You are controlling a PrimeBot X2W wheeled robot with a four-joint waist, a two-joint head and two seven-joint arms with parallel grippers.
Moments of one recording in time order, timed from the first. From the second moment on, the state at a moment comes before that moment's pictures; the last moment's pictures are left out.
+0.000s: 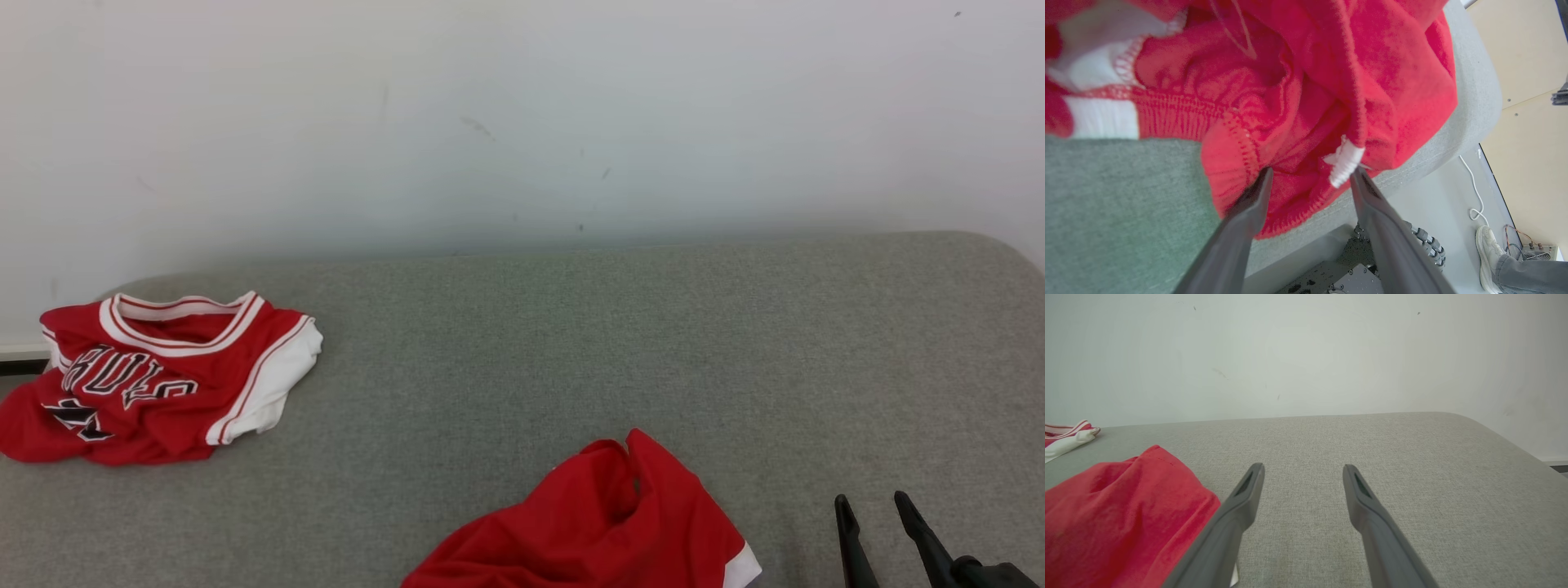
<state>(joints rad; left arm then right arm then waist) 0.06 0.24 -0.68 0.28 -0.70 -0.07 0.08 -0.01 -0.10 0.06 0.33 0.27 0.13 -0.26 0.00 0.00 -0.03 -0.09</state>
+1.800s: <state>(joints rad) -0.31 0.33 -0.74 0.45 -0.57 -0.07 0.20 -0.06 -0.10 0.08 0.33 0.27 0.13 -0.26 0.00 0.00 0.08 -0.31</state>
